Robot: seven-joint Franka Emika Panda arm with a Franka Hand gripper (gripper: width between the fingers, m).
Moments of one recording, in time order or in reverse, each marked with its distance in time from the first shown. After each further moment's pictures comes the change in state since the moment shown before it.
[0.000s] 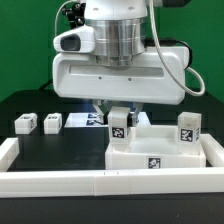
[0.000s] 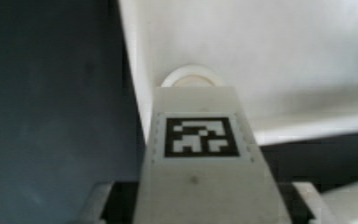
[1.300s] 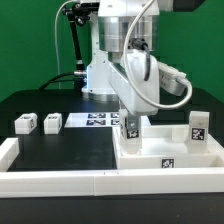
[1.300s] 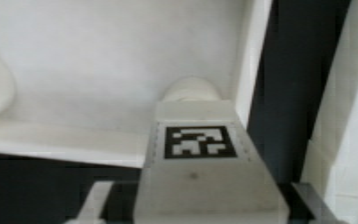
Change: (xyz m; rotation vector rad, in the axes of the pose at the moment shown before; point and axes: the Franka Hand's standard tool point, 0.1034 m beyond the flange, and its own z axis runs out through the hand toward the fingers) arm -0.007 -0.013 0.001 0.042 0.041 1.029
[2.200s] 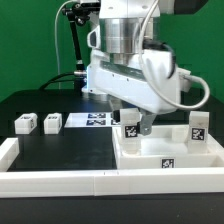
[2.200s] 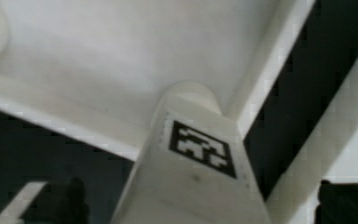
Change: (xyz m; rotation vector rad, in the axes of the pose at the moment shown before) arm 0.001 0.001 0.003 0.041 0.015 -0.547
